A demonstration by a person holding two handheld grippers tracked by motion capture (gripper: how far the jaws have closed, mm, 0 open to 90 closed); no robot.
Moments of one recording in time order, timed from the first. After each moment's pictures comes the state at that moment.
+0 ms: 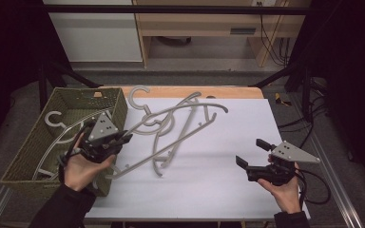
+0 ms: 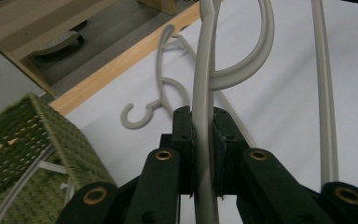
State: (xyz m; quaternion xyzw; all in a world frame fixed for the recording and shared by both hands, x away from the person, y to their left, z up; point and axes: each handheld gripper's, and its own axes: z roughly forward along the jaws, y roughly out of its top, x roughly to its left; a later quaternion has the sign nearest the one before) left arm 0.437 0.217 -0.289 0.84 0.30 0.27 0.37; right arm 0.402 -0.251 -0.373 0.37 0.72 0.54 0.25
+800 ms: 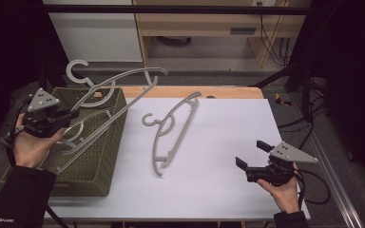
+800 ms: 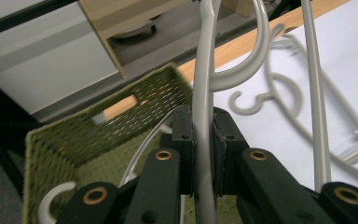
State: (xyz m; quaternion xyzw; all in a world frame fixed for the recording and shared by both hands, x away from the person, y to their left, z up) left arm 0.472 0.337 -0.273 0.77 0.41 0.34 0.35; right arm 0.404 -0.250 -0.378 0.38 0.72 0.53 0.25
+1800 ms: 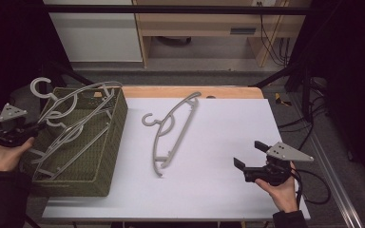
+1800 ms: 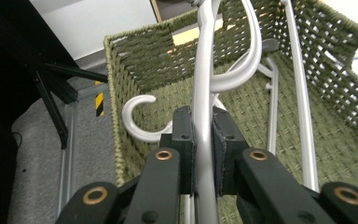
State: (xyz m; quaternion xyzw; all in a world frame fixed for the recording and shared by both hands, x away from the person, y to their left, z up) left arm 0.480 0.438 -0.329 0.74 0.49 0.34 0.30; right arm 0.407 -0.246 -0.381 0.38 0.73 0.52 0.24
